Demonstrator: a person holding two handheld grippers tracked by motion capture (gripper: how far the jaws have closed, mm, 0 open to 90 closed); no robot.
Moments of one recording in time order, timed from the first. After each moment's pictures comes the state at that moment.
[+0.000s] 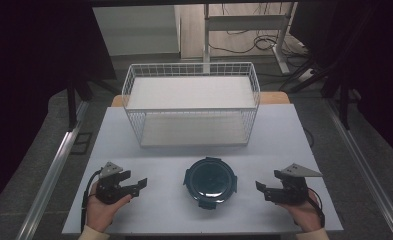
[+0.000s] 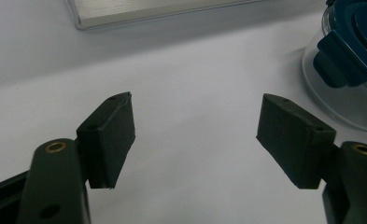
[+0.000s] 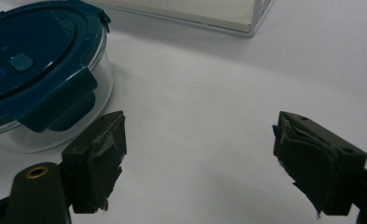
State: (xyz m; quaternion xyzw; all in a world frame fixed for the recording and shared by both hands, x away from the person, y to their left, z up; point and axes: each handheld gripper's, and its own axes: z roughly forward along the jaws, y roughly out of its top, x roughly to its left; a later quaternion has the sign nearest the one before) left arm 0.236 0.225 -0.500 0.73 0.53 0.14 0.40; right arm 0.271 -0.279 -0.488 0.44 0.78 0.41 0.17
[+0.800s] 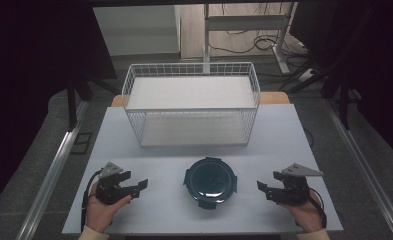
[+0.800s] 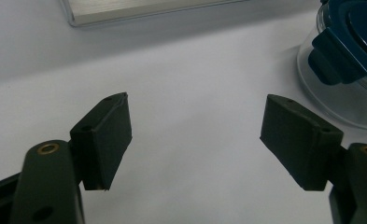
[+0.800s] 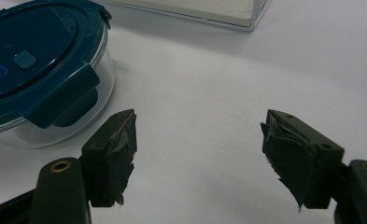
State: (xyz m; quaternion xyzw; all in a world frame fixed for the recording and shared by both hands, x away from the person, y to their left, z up) left arm 0.235 0.227 -0.500 0.73 0.53 0.13 0.41; right arm 0.270 -0.280 -0.484 0.45 0.78 0.40 0.16
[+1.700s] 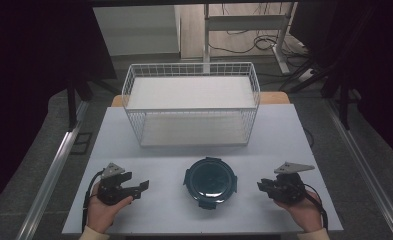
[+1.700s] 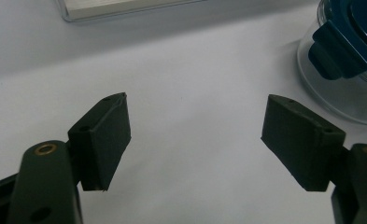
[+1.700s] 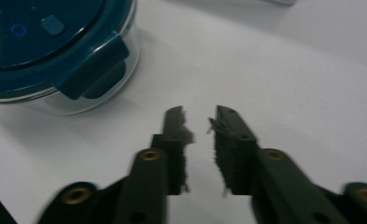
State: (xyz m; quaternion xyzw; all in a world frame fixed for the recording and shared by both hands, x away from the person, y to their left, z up) left arm 0.235 0.223 -0.502 0.74 0.53 0.13 0.40; right arm 0.273 -0.267 -0.475 0.42 0.83 0.35 0.11
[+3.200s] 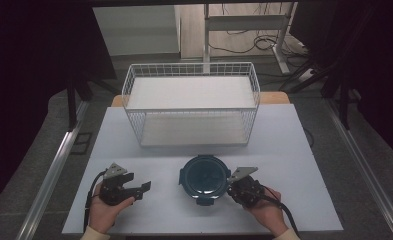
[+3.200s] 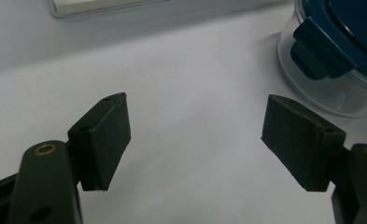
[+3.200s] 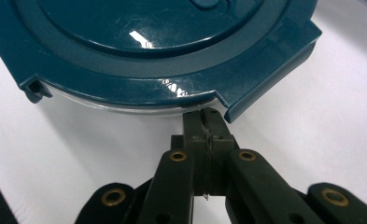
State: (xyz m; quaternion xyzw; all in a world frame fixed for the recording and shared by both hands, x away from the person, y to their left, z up) left arm 0.236 0.219 -0.504 0.74 0.52 0.12 0.40; right arm 0.271 -0.164 -0.493 0.30 0.91 0.27 0.12
